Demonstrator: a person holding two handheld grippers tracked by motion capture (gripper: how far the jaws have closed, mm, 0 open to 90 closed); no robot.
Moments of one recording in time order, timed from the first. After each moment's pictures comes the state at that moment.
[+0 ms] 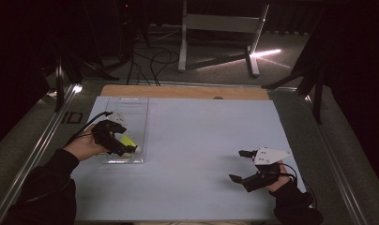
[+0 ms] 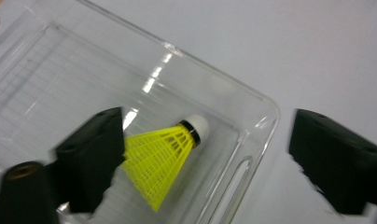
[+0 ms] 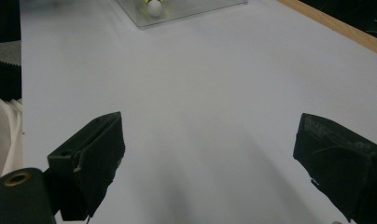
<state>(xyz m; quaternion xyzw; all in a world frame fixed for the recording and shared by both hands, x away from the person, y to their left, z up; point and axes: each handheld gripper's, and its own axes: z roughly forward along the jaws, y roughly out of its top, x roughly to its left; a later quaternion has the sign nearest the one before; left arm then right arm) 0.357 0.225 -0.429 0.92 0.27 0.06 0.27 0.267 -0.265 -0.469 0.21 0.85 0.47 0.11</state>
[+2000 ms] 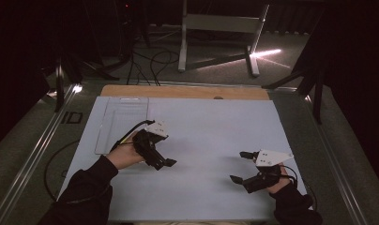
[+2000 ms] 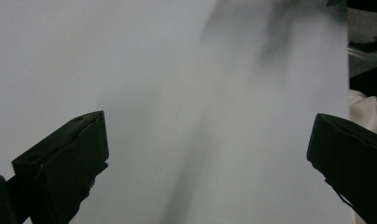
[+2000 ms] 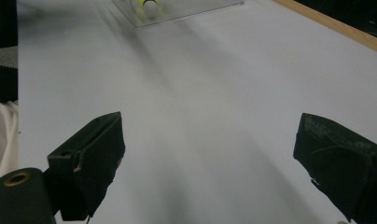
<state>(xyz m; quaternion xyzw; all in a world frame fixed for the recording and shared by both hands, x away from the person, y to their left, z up) 0.330 0.112 -0.429 0.92 0.17 0.01 0.36 0.265 -0.269 -0.477 0.22 0.84 0.48 0.11</state>
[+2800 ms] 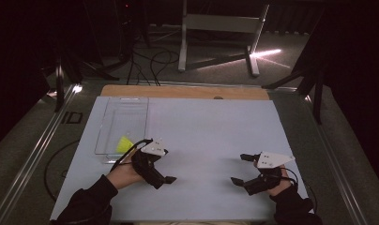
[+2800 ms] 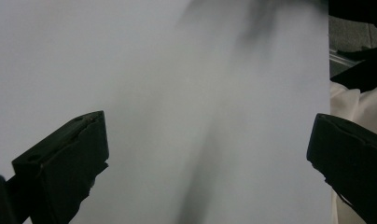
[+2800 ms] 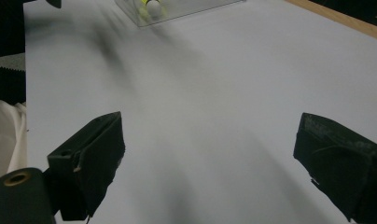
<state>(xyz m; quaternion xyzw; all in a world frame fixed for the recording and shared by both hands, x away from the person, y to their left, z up) 0.286 0.120 -0.462 0.90 0.18 0.00 0.39 0.260 -0.274 -0.485 0.23 0.84 0.48 0.10</state>
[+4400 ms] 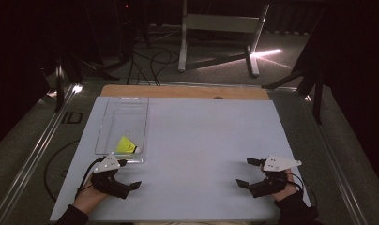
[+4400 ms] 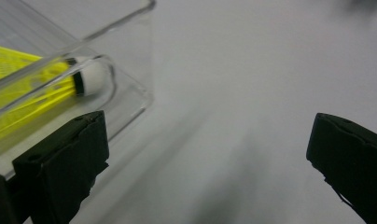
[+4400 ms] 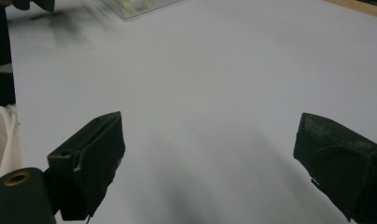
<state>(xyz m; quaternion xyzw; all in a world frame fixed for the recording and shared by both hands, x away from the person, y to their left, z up) 0.248 0.230 -0.513 0.84 0.33 0.08 0.42 0.251 -0.292 -0.496 0.27 0.83 0.48 0.10</state>
